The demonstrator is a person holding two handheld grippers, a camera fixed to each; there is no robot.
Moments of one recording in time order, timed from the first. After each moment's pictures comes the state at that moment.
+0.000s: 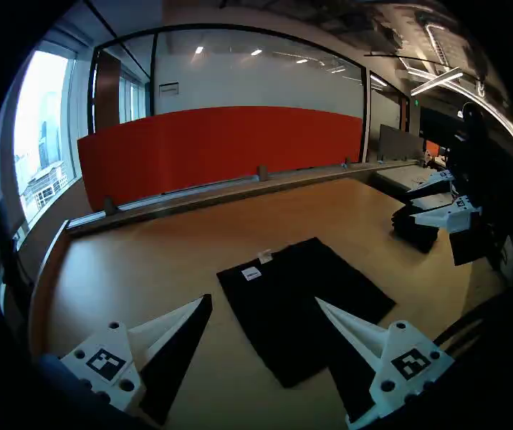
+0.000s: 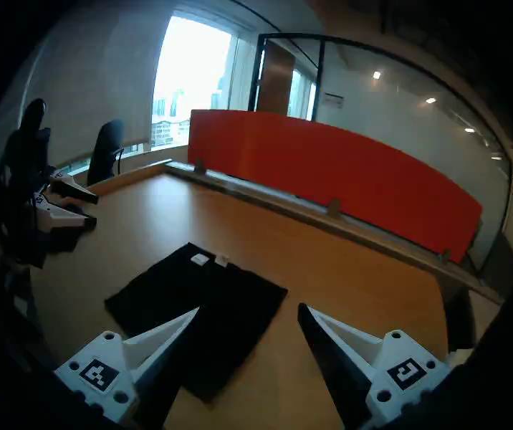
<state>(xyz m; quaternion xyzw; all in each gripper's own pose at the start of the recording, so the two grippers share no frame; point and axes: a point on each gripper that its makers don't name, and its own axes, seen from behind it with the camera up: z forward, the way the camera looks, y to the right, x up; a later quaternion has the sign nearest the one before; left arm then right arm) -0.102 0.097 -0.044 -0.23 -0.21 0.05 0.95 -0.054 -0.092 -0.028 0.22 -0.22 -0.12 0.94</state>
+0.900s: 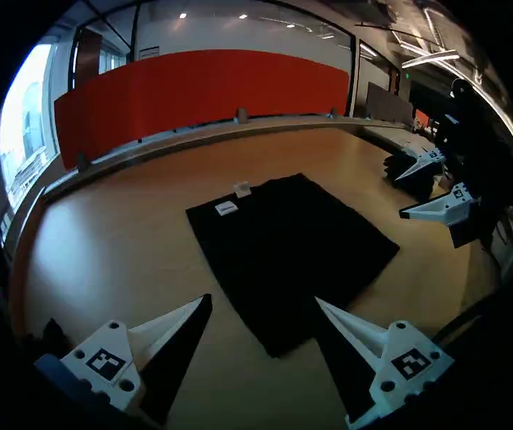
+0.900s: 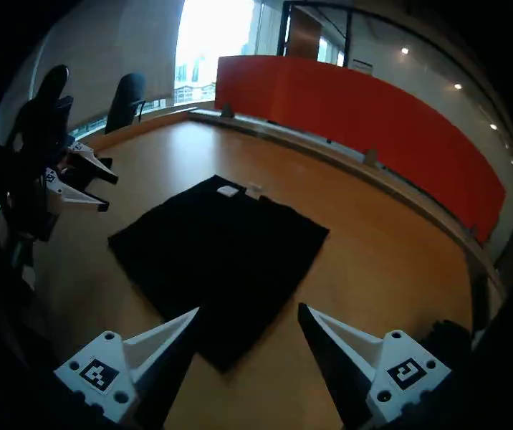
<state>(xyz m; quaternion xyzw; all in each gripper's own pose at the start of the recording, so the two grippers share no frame) -0.218 0.121 -0.066 -0.27 -0.30 0.07 0.91 -0.177 -0.112 -0.059 0.26 -0.31 -0.14 0.90</state>
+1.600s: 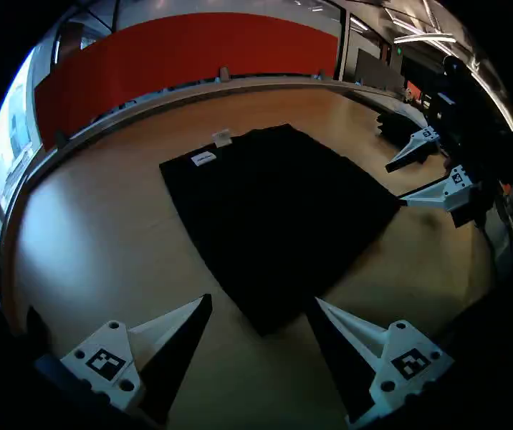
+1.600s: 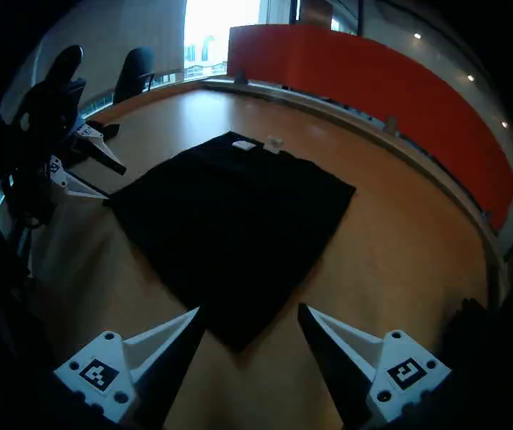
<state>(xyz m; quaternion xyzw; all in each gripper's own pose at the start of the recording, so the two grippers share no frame) -0.285 0.131 -0.082 -0.30 -0.36 0.10 0.88 -0.238 -0.109 -0.083 0.28 -0.36 -0.15 0.87</state>
